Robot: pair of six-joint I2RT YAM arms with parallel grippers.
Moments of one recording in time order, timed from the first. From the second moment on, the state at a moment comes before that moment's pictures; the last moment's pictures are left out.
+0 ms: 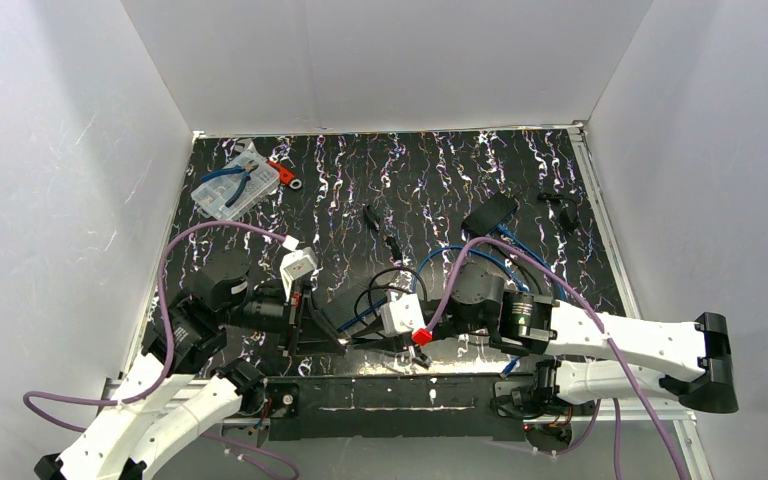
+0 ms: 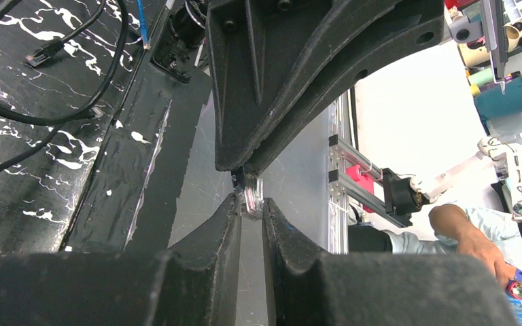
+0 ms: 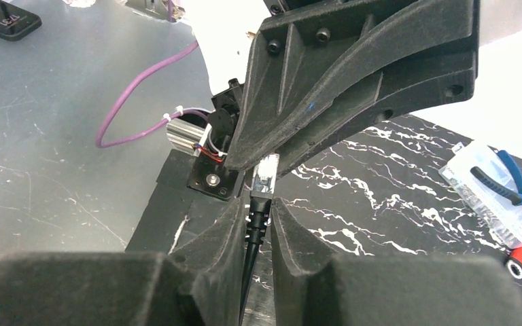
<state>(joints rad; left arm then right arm) -0.66 0.58 0.86 -0.69 0.95 -0.46 1.34 1.02 0.89 0.02 -0.46 -0.34</state>
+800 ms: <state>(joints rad) -0.66 0.54 0.86 -0.69 0.84 -0.45 1.34 1.02 0.89 -0.02 -0.36 -0.34</state>
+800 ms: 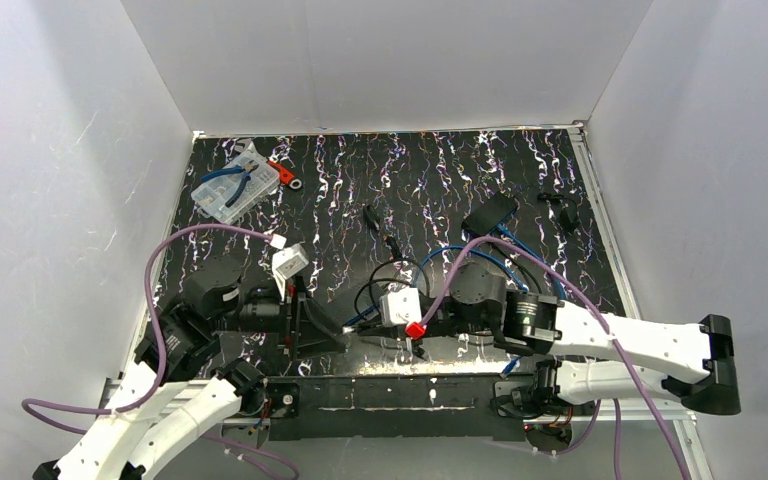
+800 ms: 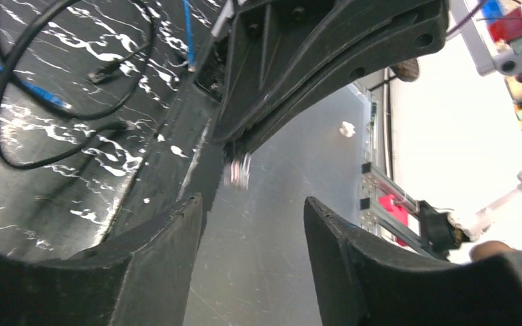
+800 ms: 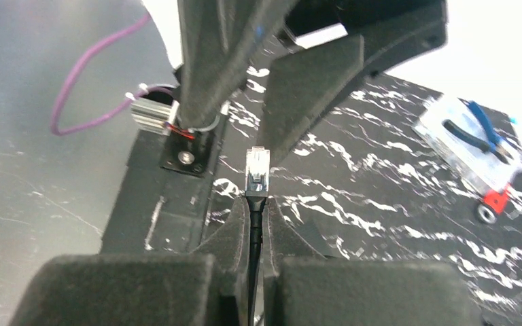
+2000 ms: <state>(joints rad) -0.66 0.70 0.67 -0.64 0.08 -0.59 1.06 1.13 0.67 -0.21 0.06 0.06</state>
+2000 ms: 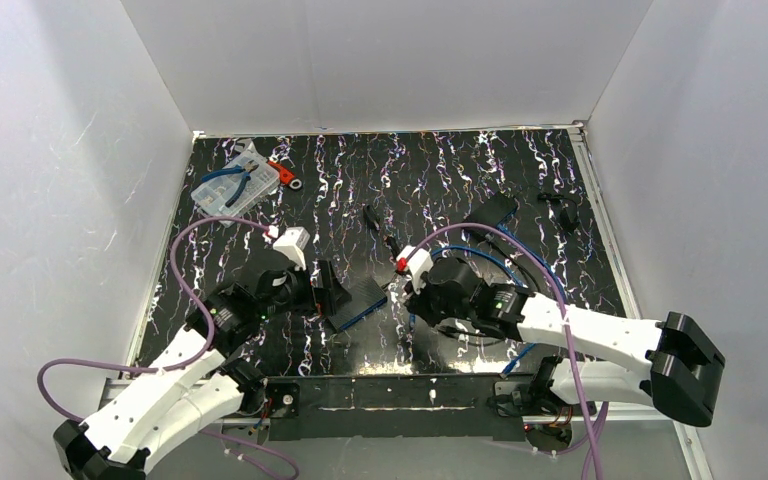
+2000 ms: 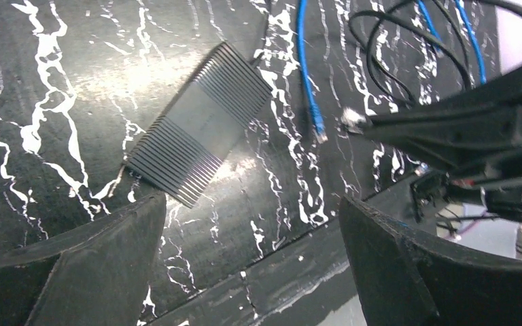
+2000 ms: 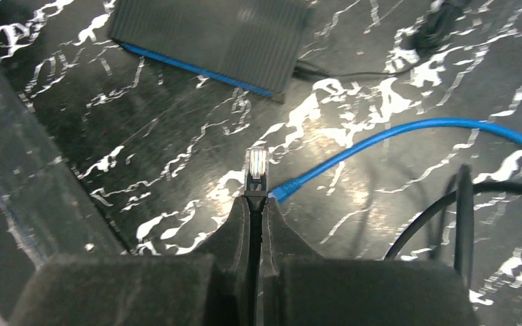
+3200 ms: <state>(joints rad) -0.59 0.95 0.32 -0.05 0.09 -0.63 1.26 1.41 0.54 0.22 0.11 0.40</state>
